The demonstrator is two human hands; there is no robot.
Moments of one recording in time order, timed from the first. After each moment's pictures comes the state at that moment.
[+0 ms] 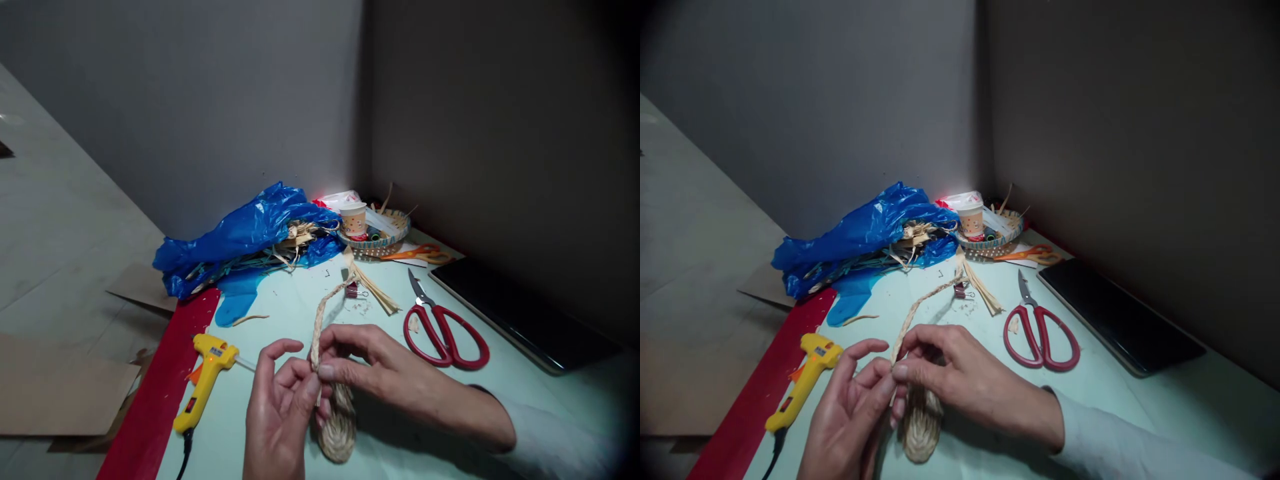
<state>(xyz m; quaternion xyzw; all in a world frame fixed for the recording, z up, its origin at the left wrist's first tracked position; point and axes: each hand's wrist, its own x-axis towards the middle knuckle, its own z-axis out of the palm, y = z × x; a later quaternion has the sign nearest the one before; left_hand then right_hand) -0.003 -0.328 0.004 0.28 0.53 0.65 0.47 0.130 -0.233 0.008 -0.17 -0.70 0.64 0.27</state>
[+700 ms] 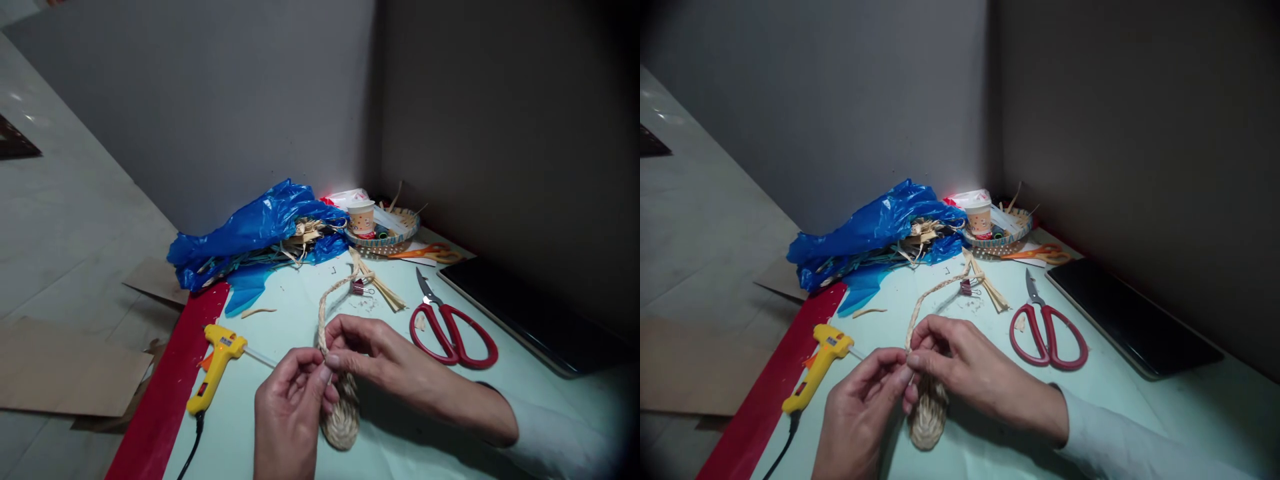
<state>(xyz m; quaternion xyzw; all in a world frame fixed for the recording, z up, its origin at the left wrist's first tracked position) 0.003 -0.327 0.006 0.31 0.63 0.61 0.38 0.130 -0.230 0.001 -0.18 -0.66 0.68 0.26</state>
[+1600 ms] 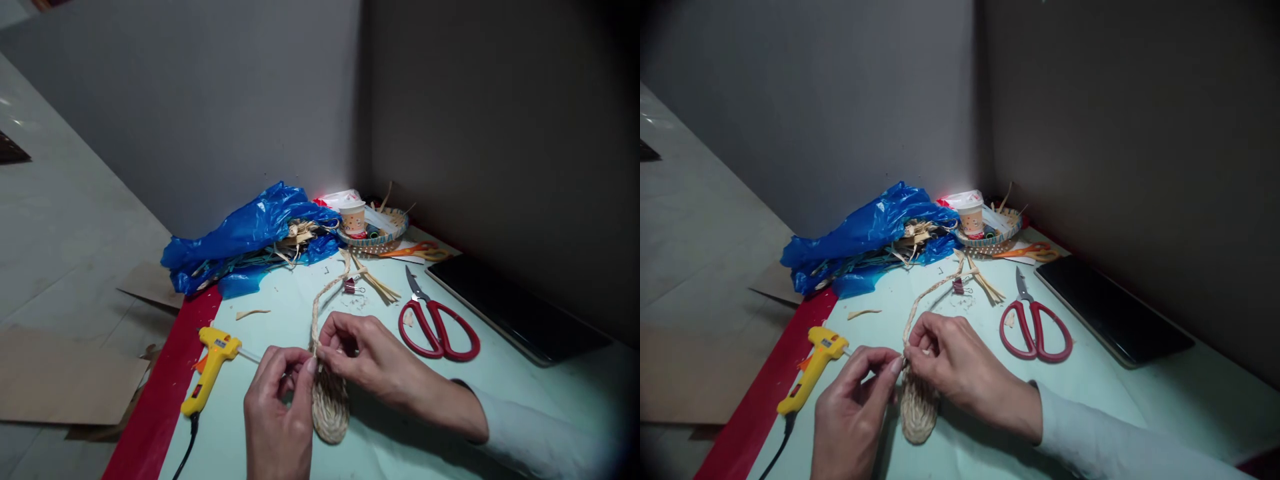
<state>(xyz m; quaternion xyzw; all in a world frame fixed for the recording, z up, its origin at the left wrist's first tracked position) -0.002 -0.331 -0.001 0.45 0.70 0.53 0.18 0.127 -0.237 -0.006 -0.26 -0.71 0.58 0.30</state>
